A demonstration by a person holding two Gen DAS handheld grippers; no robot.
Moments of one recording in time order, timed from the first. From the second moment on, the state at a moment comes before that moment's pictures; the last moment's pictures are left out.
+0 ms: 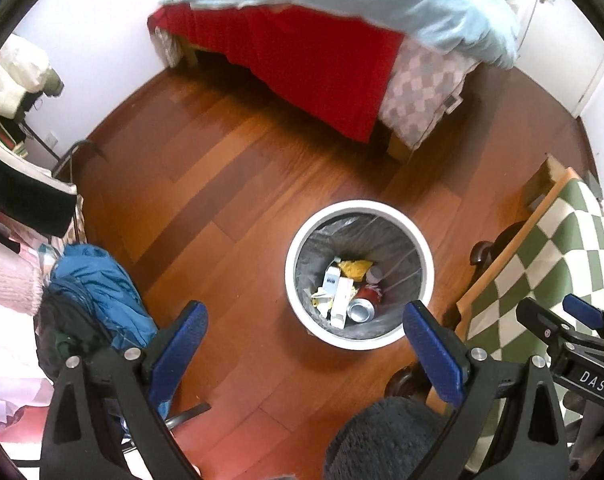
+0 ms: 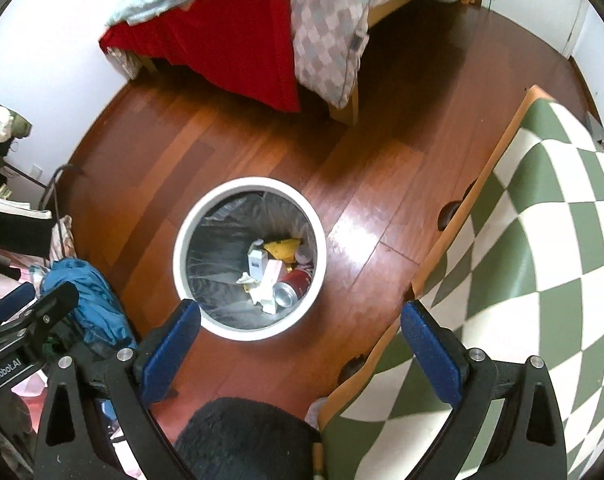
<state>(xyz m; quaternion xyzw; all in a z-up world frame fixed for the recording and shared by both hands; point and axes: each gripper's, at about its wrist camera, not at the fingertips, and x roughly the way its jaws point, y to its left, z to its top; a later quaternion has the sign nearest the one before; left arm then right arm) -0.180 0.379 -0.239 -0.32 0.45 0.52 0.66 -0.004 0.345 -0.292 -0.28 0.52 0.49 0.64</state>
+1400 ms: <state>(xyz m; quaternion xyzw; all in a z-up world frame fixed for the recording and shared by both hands) 0.272 0.247 -0.299 -0.24 0.59 0.30 0.71 0.448 0.067 -0.269 -0.16 0.60 0.20 0.75</state>
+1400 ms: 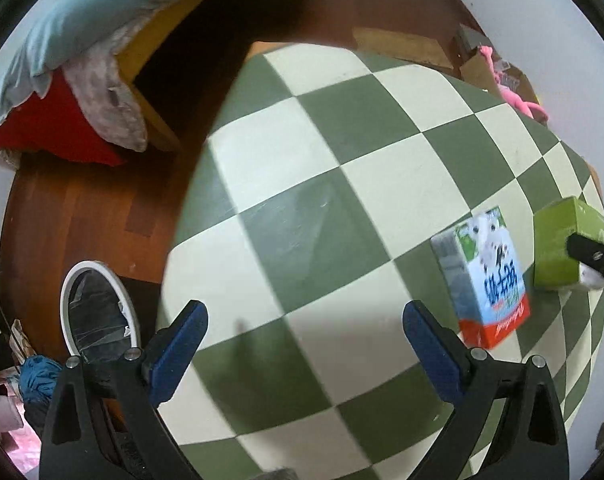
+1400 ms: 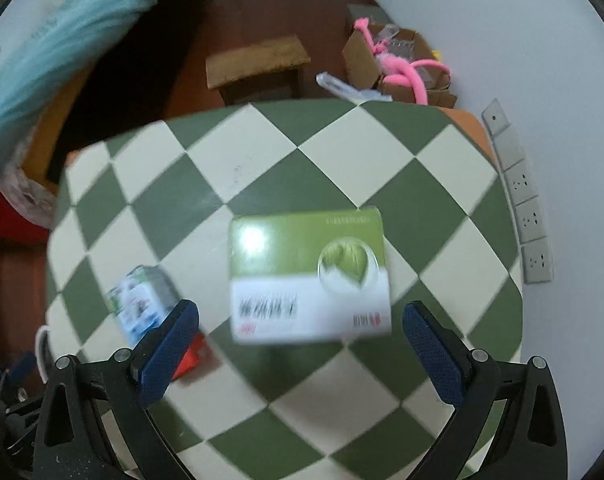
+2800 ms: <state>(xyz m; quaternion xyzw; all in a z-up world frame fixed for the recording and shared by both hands) 0.358 0.192 -0.320 -0.26 0.61 0.22 0.72 0.491 0.025 -0.306 -0.17 0.65 0.15 0.72</state>
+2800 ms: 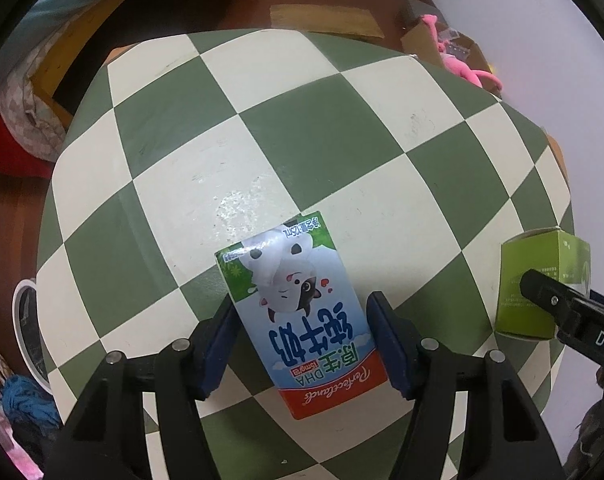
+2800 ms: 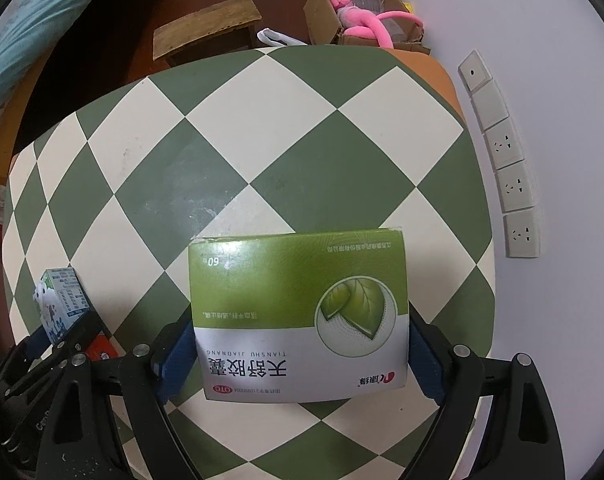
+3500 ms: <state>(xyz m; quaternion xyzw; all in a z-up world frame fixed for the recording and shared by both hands) 0.275 0.217 -0.202 -0.21 0.49 0.25 0.81 0.412 0.043 -0.216 -0.15 0.54 0.23 0.80</state>
